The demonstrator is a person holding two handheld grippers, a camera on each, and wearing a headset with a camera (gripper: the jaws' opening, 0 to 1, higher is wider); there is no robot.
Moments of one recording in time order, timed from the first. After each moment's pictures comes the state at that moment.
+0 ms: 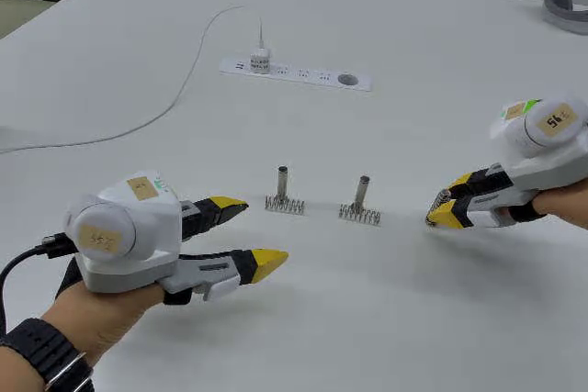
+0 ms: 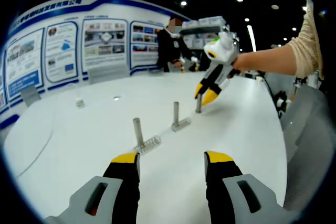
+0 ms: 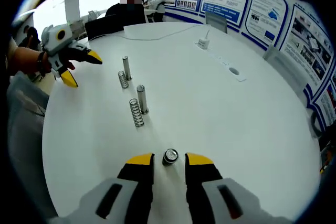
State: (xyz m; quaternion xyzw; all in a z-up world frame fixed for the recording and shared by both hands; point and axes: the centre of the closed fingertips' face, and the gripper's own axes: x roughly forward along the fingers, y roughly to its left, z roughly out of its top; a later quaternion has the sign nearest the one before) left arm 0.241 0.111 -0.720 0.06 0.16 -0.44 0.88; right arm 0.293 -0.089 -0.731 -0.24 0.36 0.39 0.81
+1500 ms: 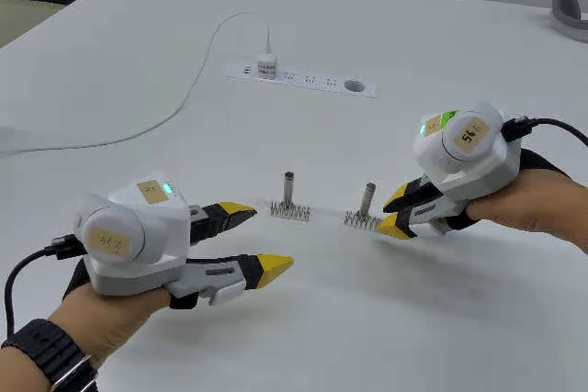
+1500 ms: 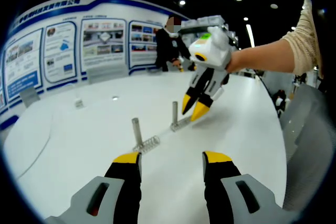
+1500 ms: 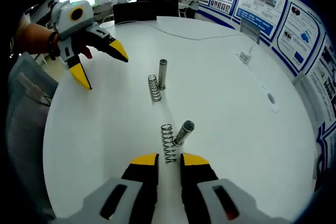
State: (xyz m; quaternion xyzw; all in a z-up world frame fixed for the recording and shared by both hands) left arm 0.241 0.111 -0.720 0.07 0.16 -0.44 0.88; right arm 0.291 -0.011 -0.755 -0.31 0.35 0.48 0.74
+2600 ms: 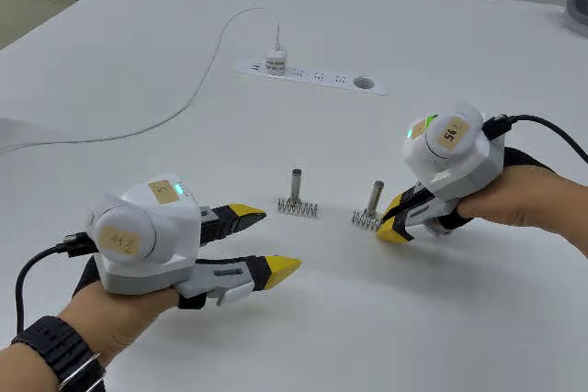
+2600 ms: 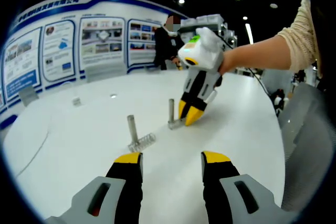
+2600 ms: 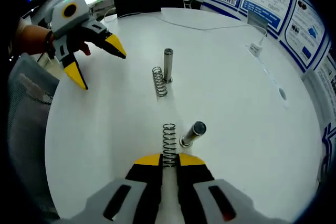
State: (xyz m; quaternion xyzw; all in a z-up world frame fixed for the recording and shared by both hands) left arm 0.235 0.106 -0.724 0.07 0.16 -0.45 0.88; right arm 0.284 -0.006 -0.770 -0.31 0.39 0.49 0.71
